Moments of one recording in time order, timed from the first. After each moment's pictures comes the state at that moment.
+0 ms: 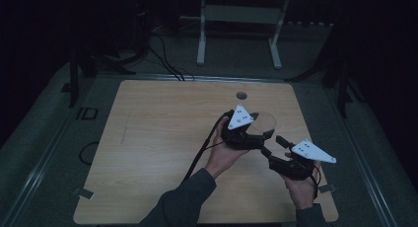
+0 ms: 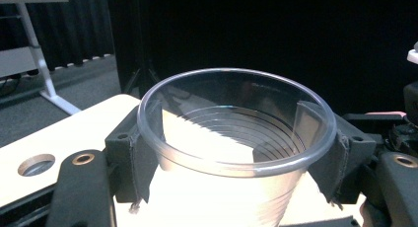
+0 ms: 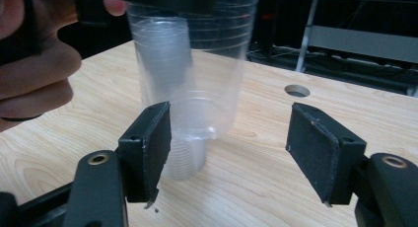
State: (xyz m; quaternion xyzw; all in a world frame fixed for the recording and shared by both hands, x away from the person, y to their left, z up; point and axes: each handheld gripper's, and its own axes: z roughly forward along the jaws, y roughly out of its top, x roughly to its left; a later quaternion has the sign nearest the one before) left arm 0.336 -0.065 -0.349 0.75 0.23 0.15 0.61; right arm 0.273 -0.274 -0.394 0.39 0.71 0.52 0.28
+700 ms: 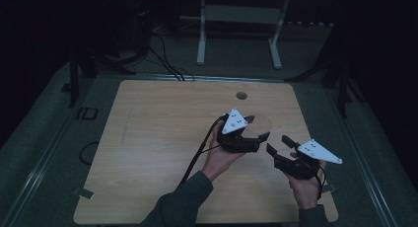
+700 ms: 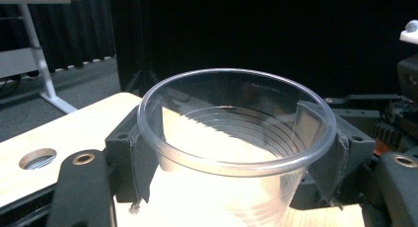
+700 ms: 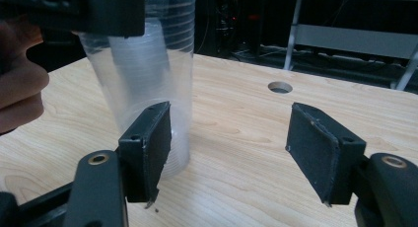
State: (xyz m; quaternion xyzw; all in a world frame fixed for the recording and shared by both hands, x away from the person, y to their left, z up) left arm 0.334 -0.055 -0.363 0.74 0.23 0.14 0.61; right arm 0.274 -0.287 -0.396 0.41 0.69 0.52 0.29
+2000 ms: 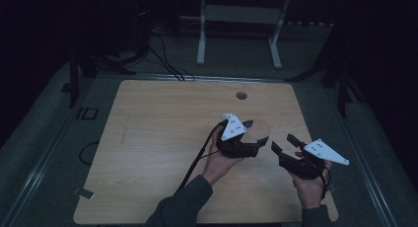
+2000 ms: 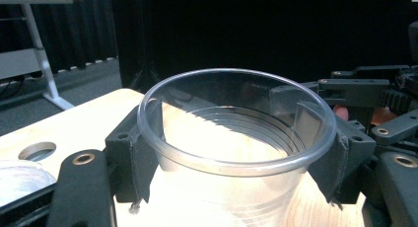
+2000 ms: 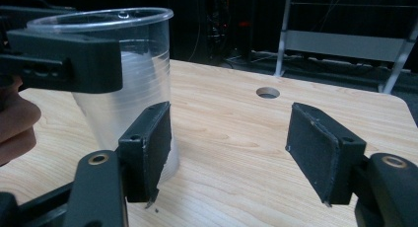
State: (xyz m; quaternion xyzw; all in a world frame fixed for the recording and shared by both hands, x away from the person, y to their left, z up) left arm 0.329 -0.056 -0.379 0.74 0.23 0.15 0.62; right arm 0.272 -0.297 -0.391 0.42 0.68 0.53 0.30
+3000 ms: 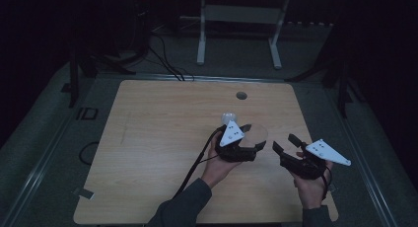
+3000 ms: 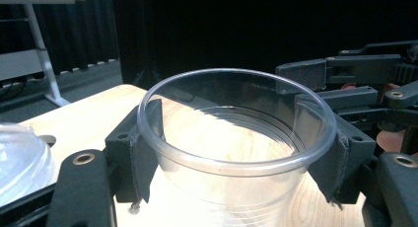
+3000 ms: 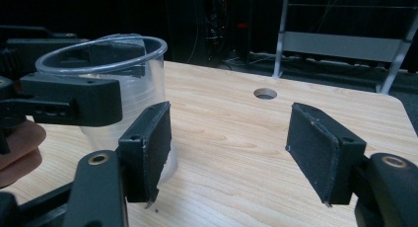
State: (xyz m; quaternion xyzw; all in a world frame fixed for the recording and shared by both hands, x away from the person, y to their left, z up) left arm 0.326 -0.054 -0.398 0.74 0.23 0.16 0.62; right arm 0.271 -0.300 -0.391 0.42 0.67 0.53 0.30
